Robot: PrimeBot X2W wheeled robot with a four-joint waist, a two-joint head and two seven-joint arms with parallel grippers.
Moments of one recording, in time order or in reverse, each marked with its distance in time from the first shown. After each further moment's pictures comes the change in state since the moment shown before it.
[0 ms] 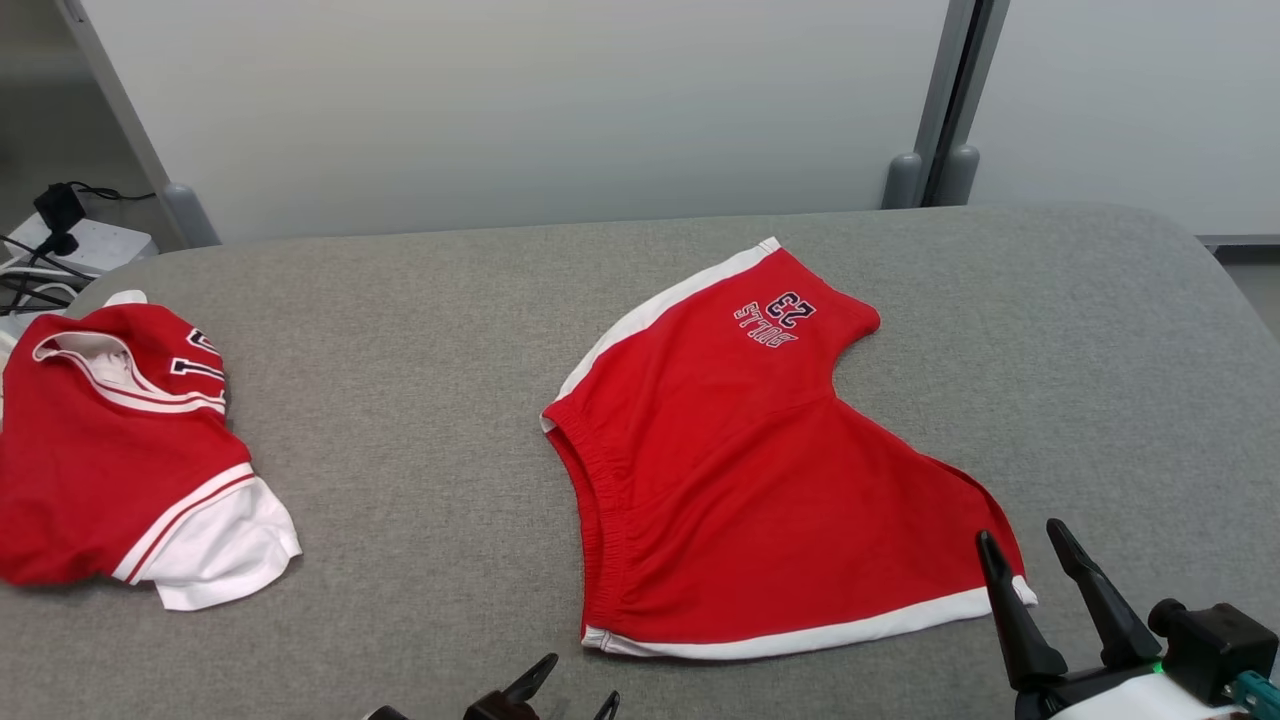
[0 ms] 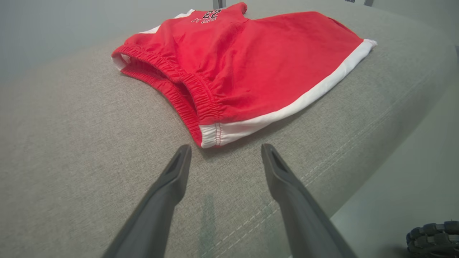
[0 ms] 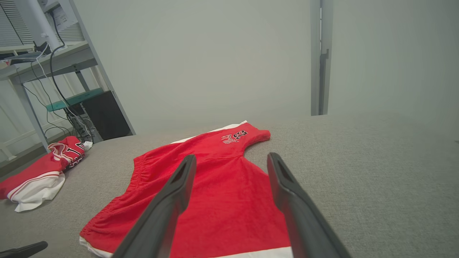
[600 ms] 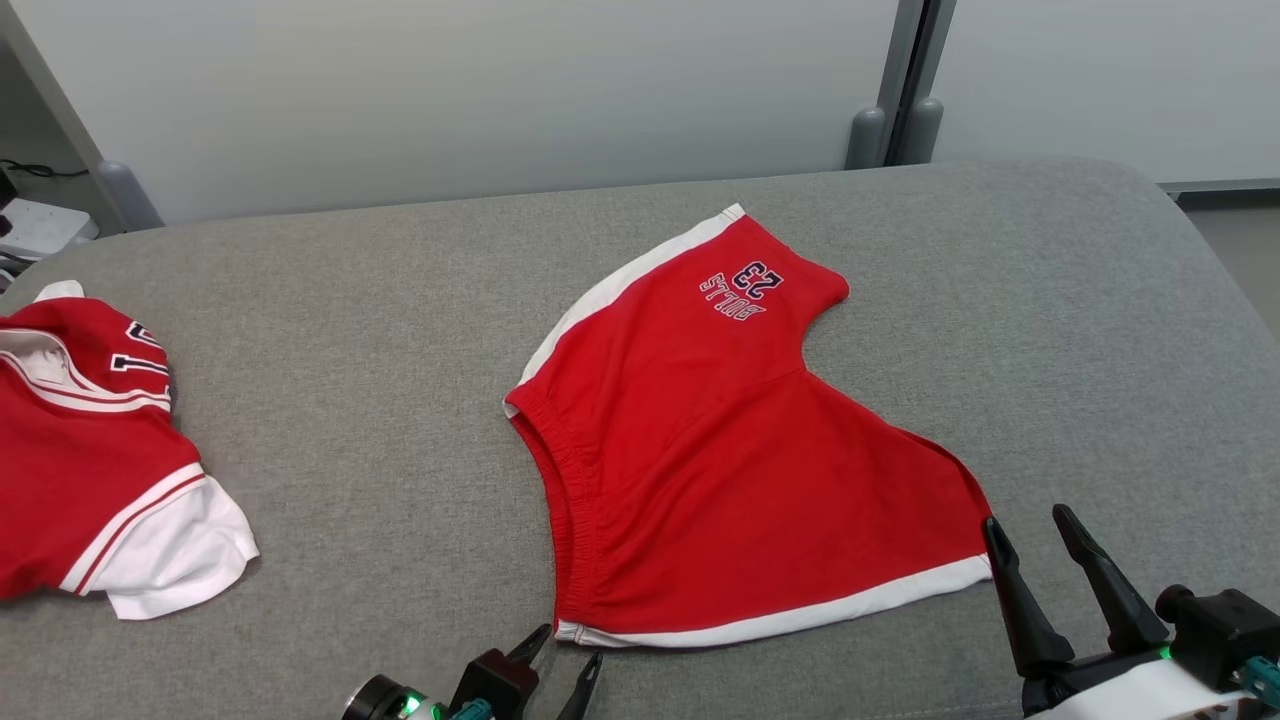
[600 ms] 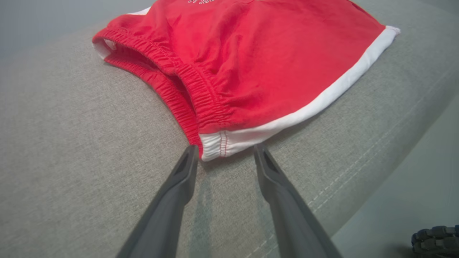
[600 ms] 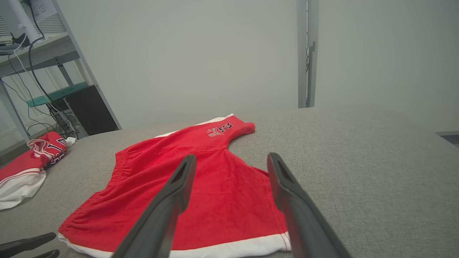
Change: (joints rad) left arm -0.113 -0.022 -0.022 0.151 -0.033 0.031 0.000; right arm -0.019 -0.025 0.007 -0.001 0.010 0.000 0.000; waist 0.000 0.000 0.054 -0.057
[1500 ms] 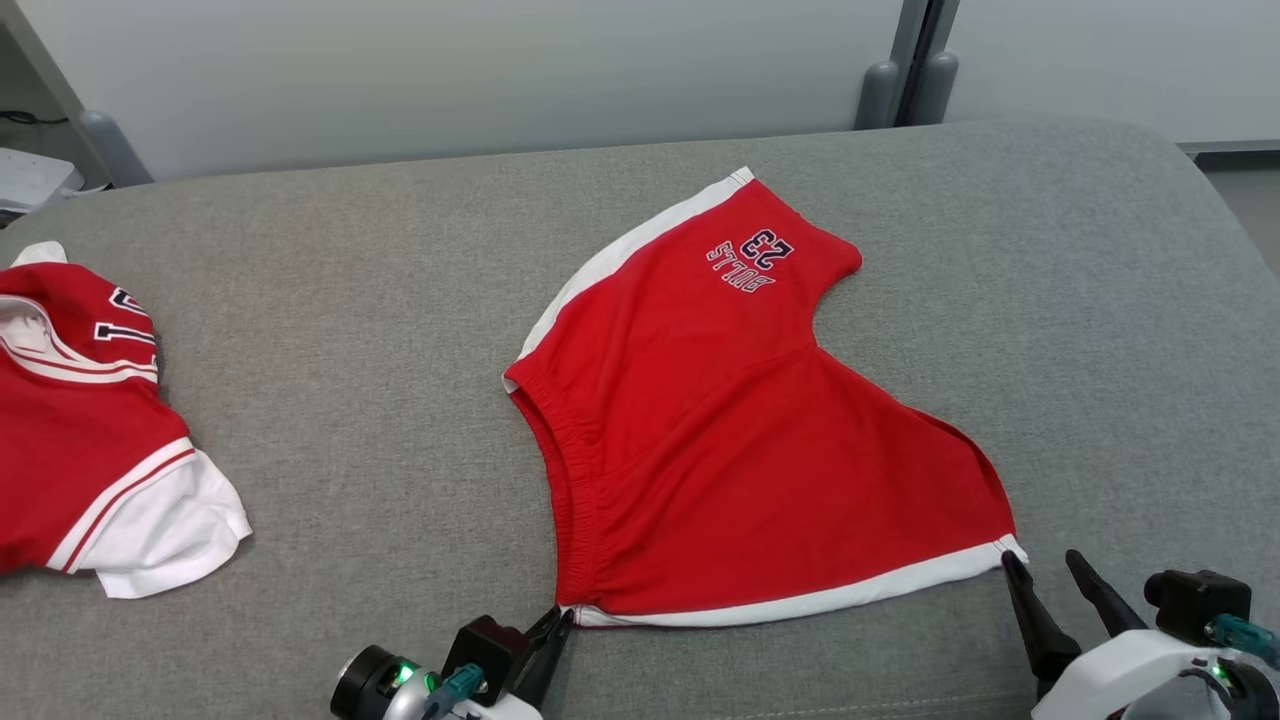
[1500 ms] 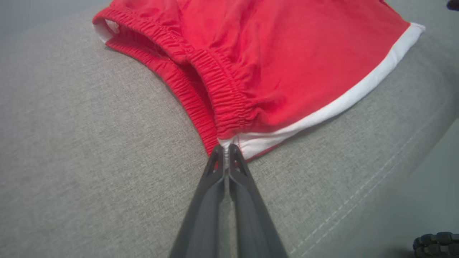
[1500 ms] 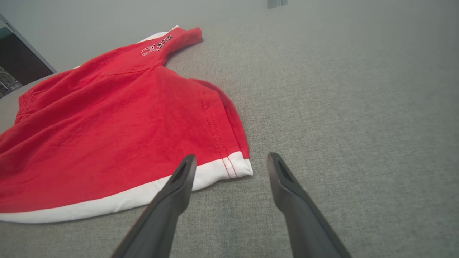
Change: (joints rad) left arm -0.067 -0.003 0.009 0.053 -0.022 -0.004 0.000; right arm -0.199 -0.055 0.133 0.461 0.189 0.000 0.000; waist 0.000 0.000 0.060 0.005
